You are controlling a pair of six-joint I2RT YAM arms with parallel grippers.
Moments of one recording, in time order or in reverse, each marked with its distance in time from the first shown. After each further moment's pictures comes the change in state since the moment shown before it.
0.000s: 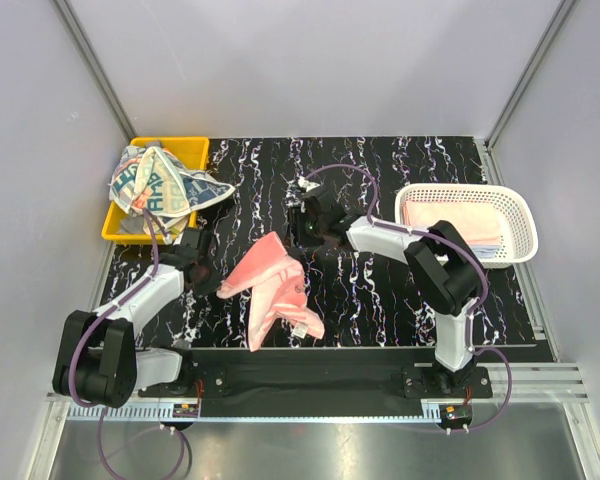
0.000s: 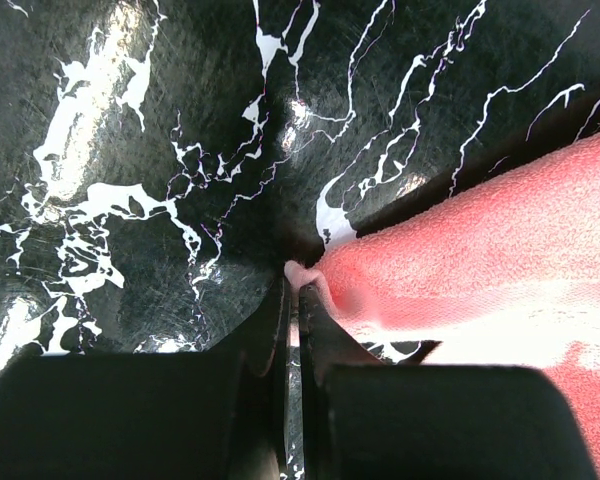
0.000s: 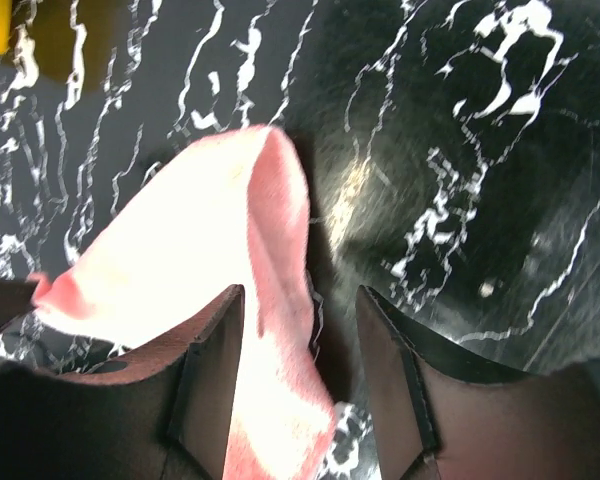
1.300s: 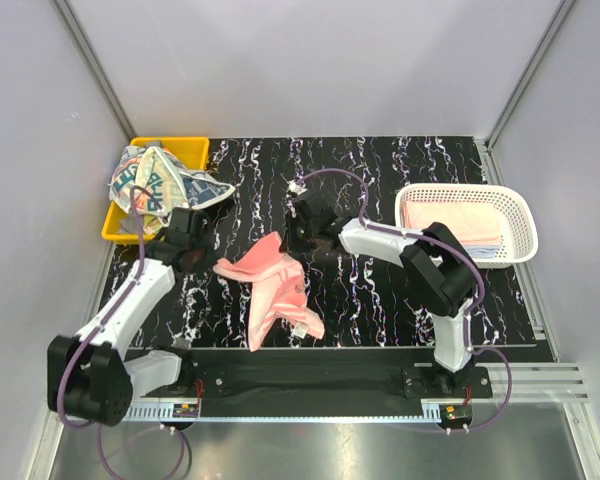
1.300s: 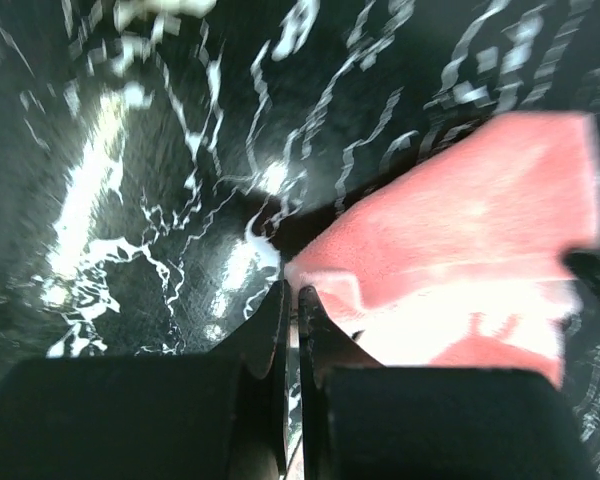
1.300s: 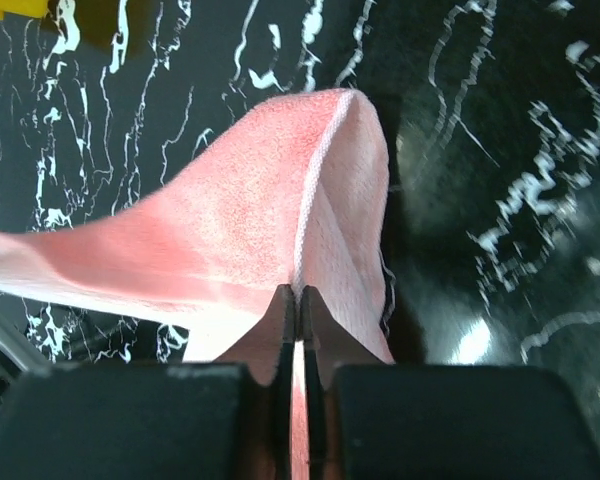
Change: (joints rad) left arm 0.000 -0.076 0.157 -0.070 -0.003 0.113; right arm 0.058 0.009 0.028 -0.026 -0.031 0.087
